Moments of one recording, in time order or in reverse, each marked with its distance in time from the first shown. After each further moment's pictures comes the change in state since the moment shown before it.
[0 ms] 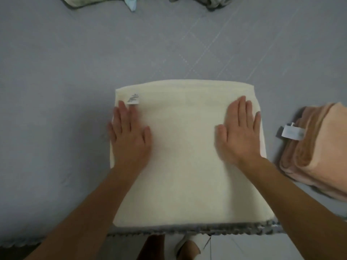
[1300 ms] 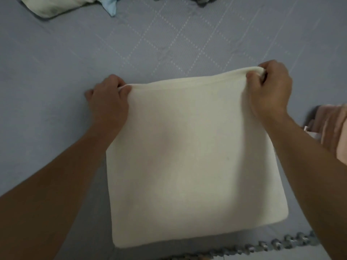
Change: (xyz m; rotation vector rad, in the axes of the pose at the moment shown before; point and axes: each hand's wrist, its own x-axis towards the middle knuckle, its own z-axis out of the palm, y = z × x) left_hand 0.160 0.004 -0.030 -0.140 0.217 0.120; right_hand 0.131 0.029 -0.037 0.432 0.445 0.253
